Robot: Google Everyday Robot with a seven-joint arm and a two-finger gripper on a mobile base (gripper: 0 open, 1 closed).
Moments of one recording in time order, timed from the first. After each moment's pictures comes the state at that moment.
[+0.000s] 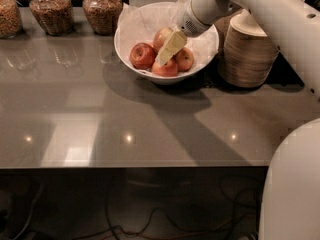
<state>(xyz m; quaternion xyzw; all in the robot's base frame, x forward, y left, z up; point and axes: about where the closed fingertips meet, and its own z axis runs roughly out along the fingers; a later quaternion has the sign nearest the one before) 0.738 -0.045 0.913 -0.54 0.76 0.08 0.36</state>
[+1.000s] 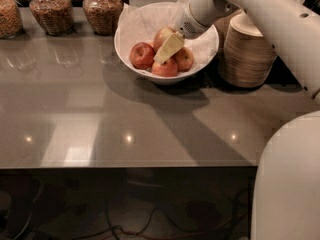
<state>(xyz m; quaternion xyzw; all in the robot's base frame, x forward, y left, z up) 0.738 -0.047 0.901 -0.53 0.77 0.09 0.34</state>
